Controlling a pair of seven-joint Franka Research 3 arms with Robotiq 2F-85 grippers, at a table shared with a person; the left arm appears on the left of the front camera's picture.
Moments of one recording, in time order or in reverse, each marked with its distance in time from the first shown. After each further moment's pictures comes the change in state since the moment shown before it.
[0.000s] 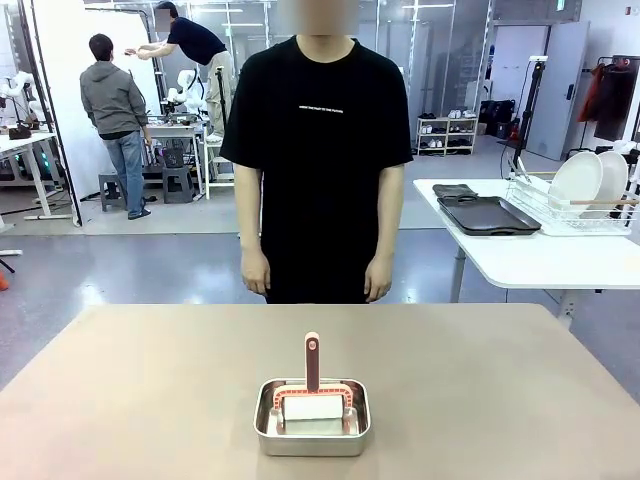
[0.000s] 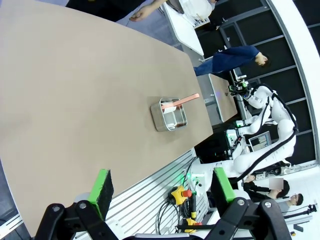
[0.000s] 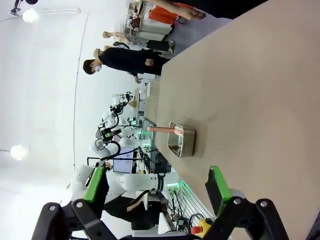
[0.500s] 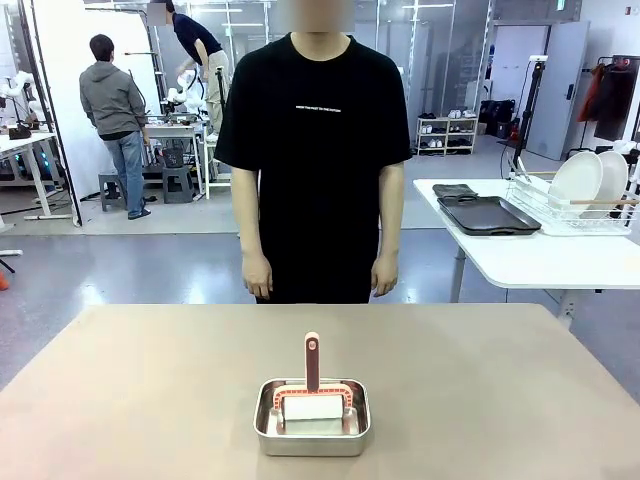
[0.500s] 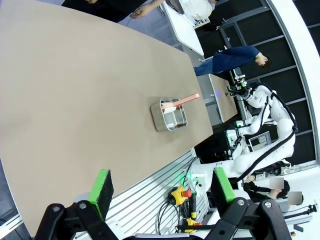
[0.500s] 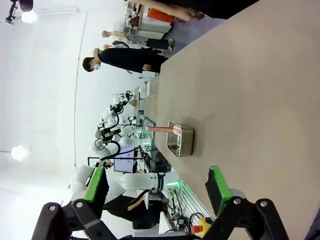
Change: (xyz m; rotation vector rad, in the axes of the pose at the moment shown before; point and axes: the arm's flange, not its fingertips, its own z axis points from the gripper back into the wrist) left arm 0.000 0.000 0.000 0.000 0.000 0.000; right arm 0.003 -0.005 0.001 -0.003 0.002 -0.009
